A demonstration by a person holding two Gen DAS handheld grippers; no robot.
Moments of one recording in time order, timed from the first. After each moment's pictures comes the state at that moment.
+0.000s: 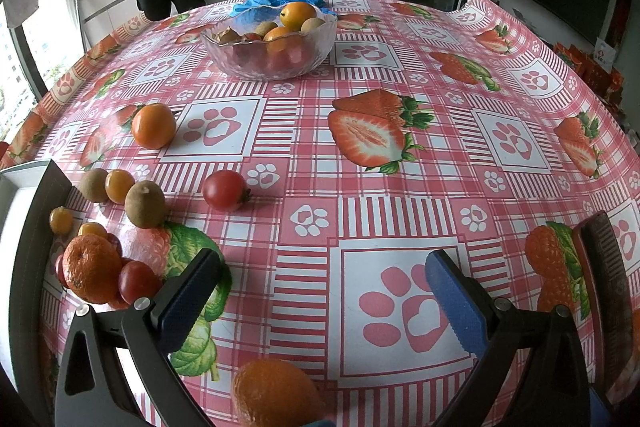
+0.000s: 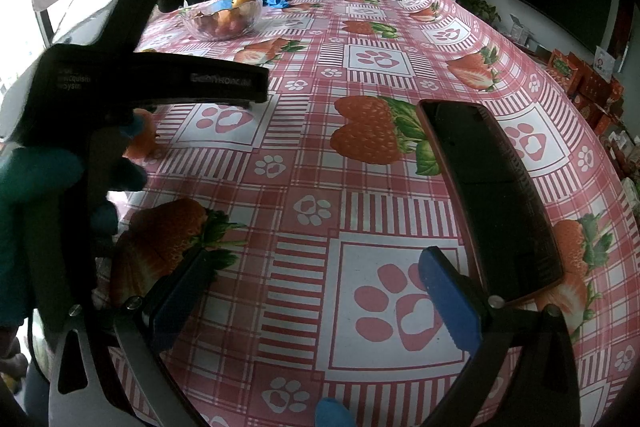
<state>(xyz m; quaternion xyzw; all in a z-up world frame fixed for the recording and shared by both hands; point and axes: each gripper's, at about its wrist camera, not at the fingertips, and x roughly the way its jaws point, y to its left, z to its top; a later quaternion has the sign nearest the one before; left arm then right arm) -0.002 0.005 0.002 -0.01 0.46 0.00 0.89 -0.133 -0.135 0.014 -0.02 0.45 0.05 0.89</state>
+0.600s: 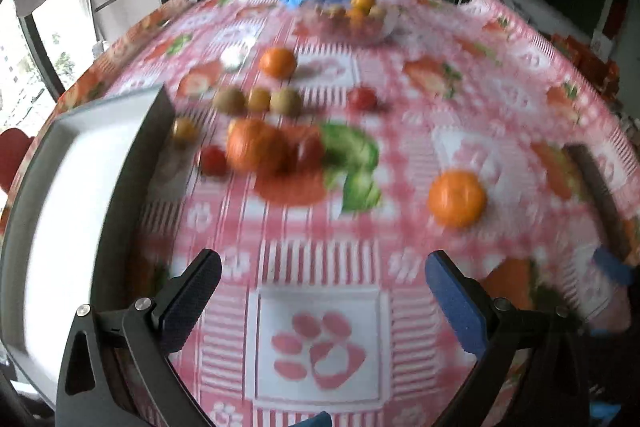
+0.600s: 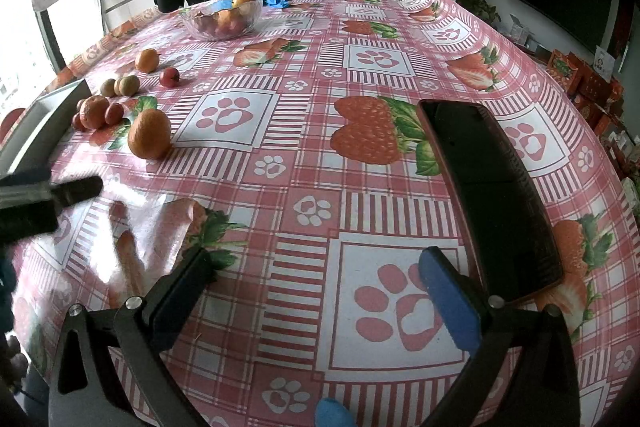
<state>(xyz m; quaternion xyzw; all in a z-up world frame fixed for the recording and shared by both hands) -0.096 0.083 0.011 -0.01 0.48 0.01 0.88 -0.133 -0.135 0.014 -0.02 0.45 0.05 0.89</state>
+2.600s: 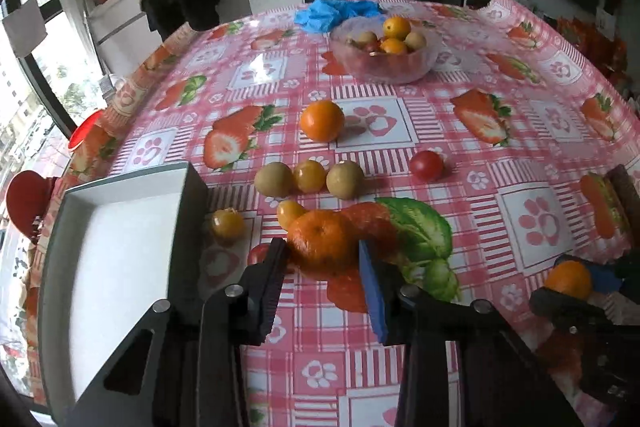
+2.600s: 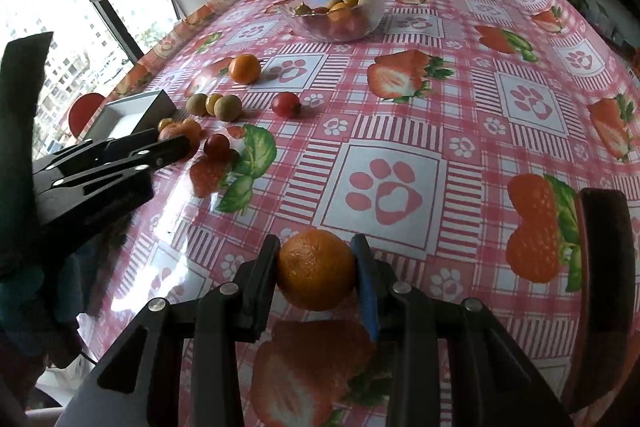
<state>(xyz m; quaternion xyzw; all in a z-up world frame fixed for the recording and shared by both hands) -0.041 0.114 0.037 0.05 0.45 0.02 0.89 -0.062 -0.063 0.031 0.02 0.50 0.21 0.84</state>
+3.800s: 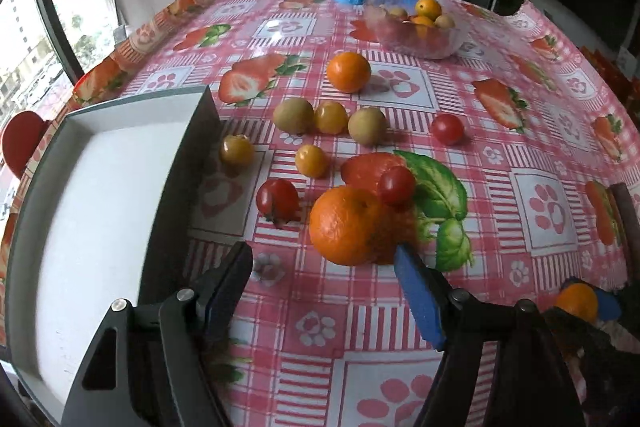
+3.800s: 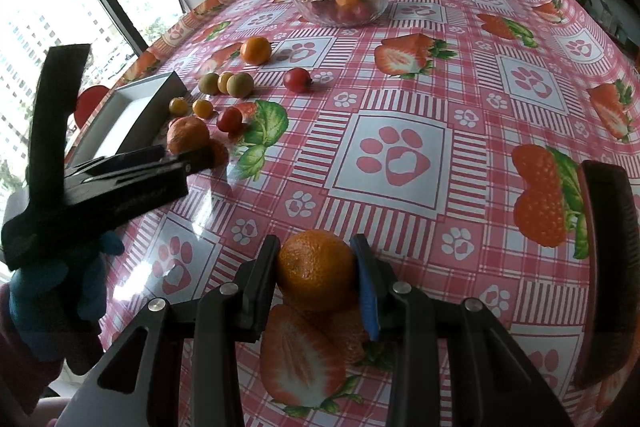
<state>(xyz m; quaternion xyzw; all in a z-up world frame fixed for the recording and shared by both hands) -0.053 0.127 0.010 -0.03 0.49 0.05 0.87 -0.082 -0.061 0.026 0.01 0.51 0.21 0.84</state>
